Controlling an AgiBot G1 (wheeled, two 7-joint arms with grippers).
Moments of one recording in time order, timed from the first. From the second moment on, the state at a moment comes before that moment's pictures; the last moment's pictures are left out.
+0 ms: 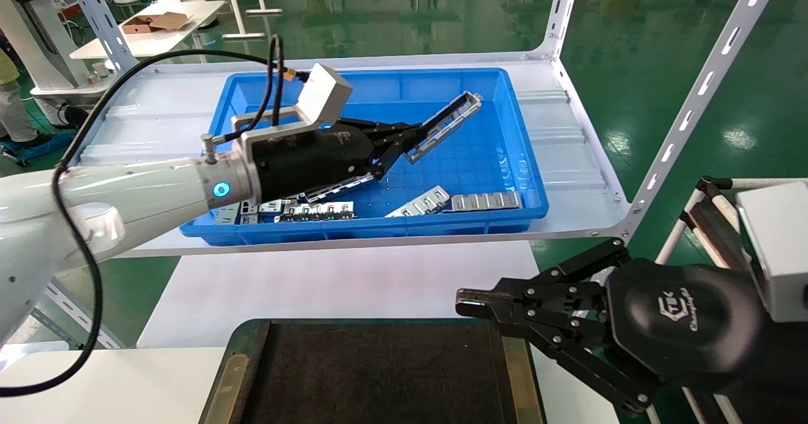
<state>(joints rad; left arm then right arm) -1.64 1.22 1.00 -0.28 0.61 1.05 0.21 1.09 -0.59 -0.33 1.28 -0.70 -1.48 0.16</state>
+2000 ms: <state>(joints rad) -0.72 0.93 1.00 -1.35 0.44 0.04 0.01 1.09 -0.59 -0.33 1.28 -0.70 -1.48 0.16</state>
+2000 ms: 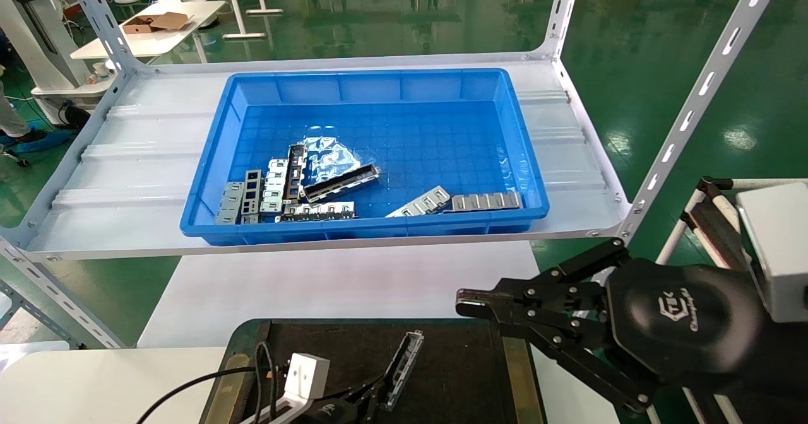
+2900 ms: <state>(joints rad) -0.70 1.17 1.02 -1.32 0.41 -0.36 0.01 1.09 -0.59 -0.33 1.28 -0.70 -1.48 0.16</state>
